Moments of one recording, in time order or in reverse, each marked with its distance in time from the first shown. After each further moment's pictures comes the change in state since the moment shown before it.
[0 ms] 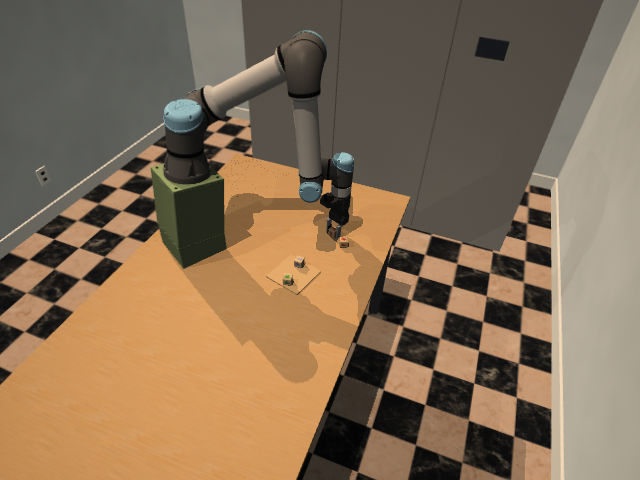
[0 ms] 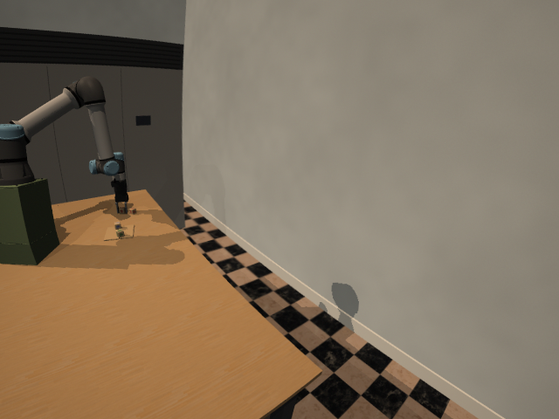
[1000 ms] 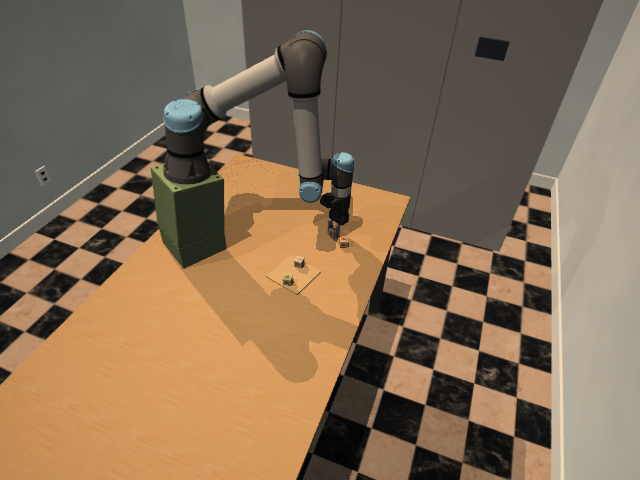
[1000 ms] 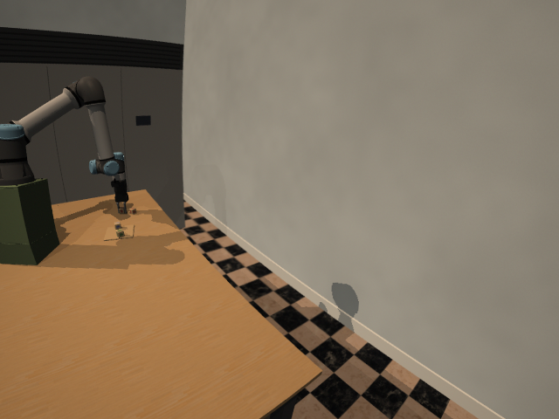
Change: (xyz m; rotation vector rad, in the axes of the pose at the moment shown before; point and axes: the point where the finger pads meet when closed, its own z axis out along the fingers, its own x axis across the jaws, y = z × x) arm 0.000 0.000 0.000 0.000 0.000 0.000
